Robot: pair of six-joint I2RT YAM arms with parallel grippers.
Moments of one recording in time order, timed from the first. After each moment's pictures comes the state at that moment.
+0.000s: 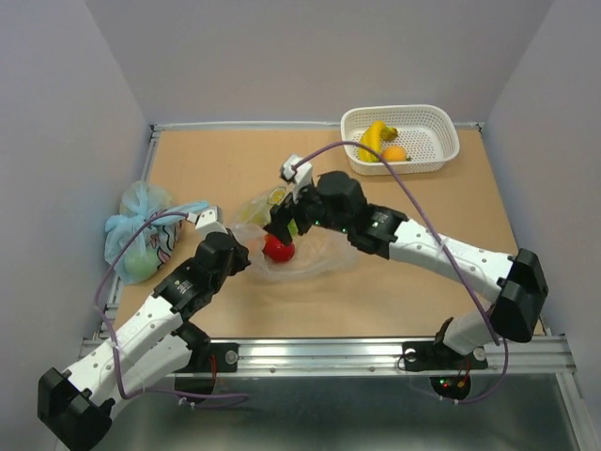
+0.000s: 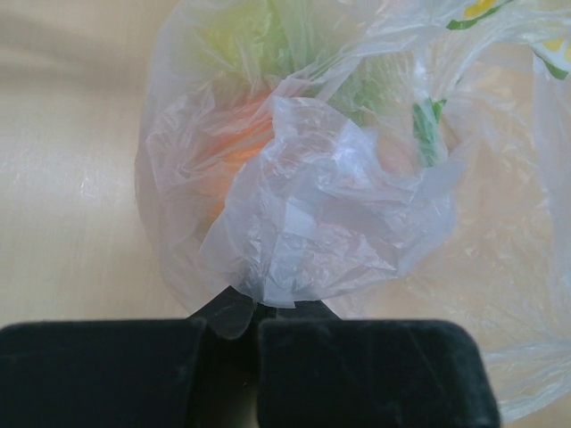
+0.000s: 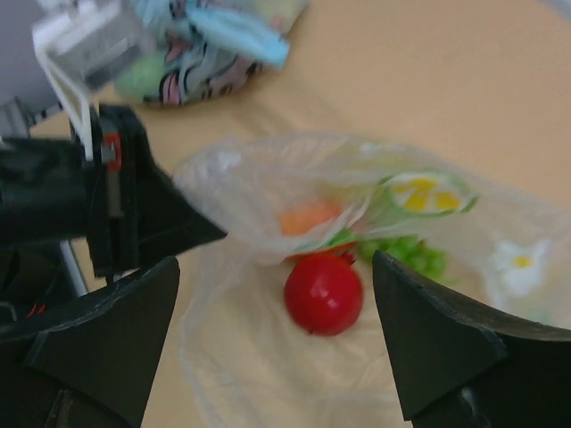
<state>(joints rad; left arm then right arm) -0.63 0.71 0.52 -0.39 -0.36 -0.77 0.92 1.48 1.33 -0.08 -0.07 0.04</state>
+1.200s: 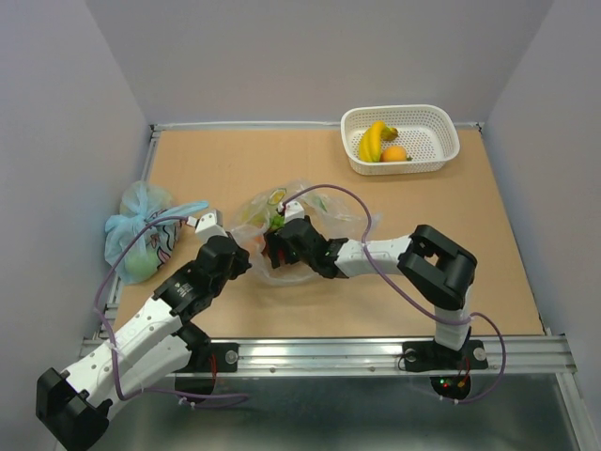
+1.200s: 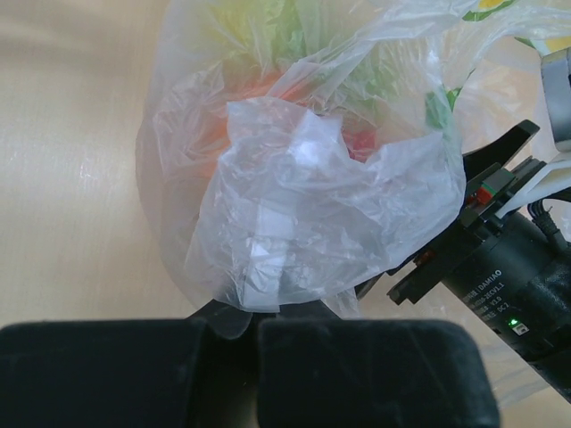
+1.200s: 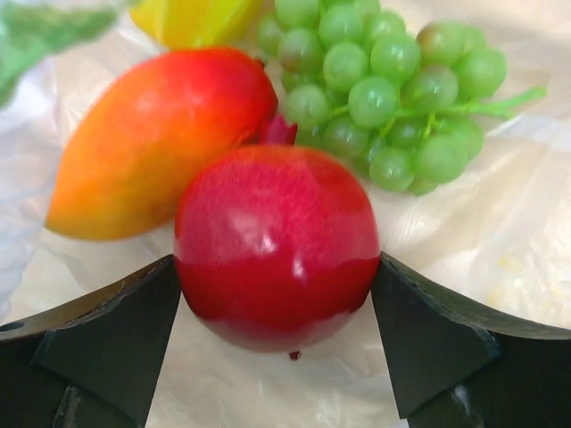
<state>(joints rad) -0.66 0.69 0.50 -0.42 -0.39 -0.82 1.01 1.91 1.09 0.20 0.30 0.43</state>
